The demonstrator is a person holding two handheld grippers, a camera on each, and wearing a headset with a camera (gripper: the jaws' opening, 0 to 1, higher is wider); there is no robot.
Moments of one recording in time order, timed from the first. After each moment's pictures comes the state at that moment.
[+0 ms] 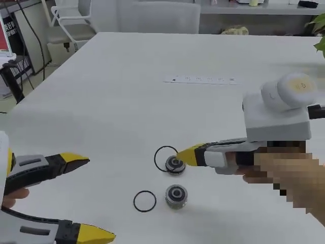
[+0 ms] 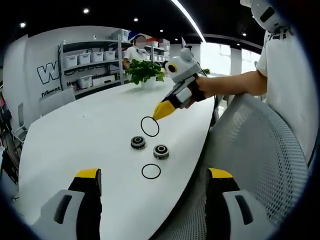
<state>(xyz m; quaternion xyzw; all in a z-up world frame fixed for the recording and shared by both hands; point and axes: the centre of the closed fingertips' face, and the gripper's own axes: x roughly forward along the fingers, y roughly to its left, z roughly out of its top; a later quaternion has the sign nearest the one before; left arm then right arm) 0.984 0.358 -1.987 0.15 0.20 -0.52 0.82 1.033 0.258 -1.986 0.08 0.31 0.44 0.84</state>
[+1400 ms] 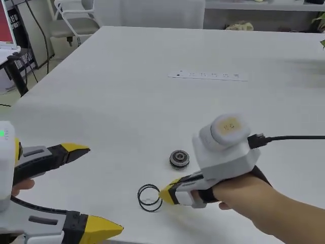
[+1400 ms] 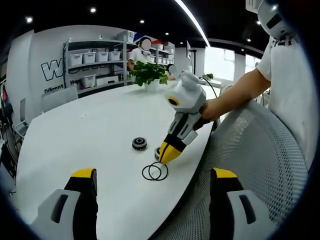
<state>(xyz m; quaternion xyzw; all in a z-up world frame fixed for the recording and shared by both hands) 0.985 0.359 -1.987 0.13 0.20 -0.51 0.82 1.006 0.292 -2.070 -0.03 0.40 0.45 0.80</state>
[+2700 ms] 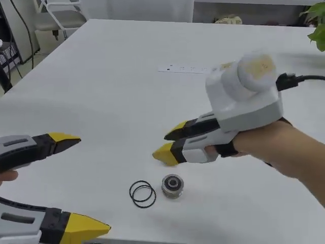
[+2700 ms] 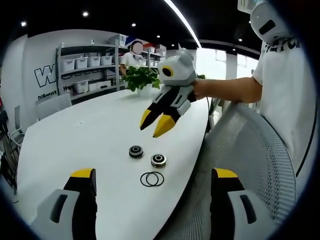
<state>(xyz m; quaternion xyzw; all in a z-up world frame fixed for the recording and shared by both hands) 0.985 0.358 -1.959 0.13 0.18 -0.54 0.81 1.034 0.274 -1.970 -0.12 0.27 0.51 0.81</state>
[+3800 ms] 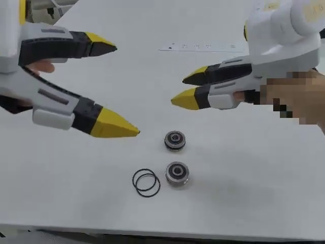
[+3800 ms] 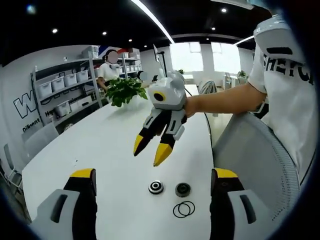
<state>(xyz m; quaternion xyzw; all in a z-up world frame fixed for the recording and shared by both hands) 1.067 0.289 -1.901 0.21 0.12 -0.62 0.75 1.100 0.240 -1.967 -0.11 0.20 0.50 0.83</state>
